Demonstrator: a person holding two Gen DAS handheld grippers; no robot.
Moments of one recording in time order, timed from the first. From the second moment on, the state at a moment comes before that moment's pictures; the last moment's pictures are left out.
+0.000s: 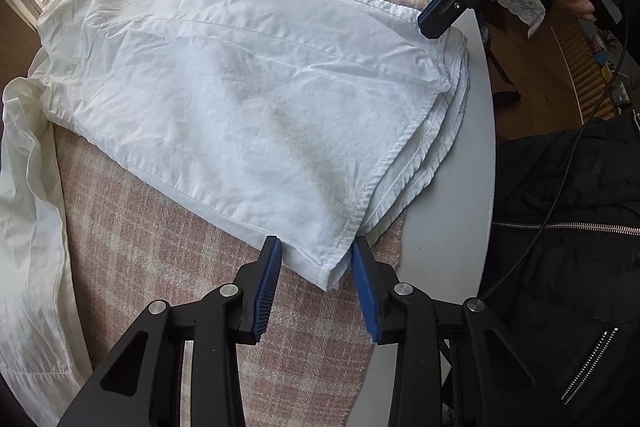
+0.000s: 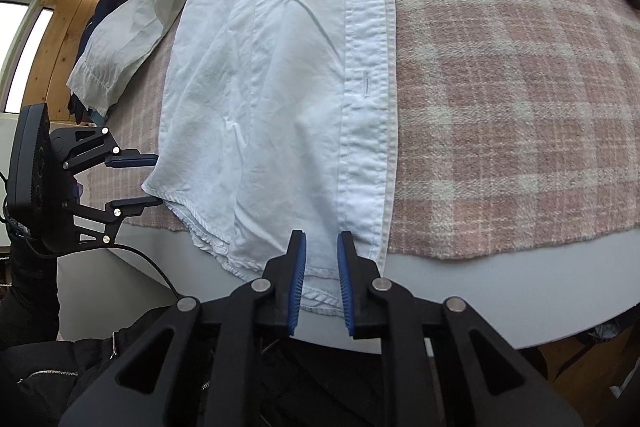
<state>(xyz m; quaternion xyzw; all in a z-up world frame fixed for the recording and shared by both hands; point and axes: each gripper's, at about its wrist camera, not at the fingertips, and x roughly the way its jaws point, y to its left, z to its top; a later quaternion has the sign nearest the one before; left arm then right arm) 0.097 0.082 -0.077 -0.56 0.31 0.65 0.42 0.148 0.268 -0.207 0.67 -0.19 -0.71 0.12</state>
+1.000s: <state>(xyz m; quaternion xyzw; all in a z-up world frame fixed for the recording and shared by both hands) 0.109 0.117 -0.061 -0.55 0.34 0.64 0.42 0.158 0.260 -0.194 0.66 -0.10 -0.74 0.09</state>
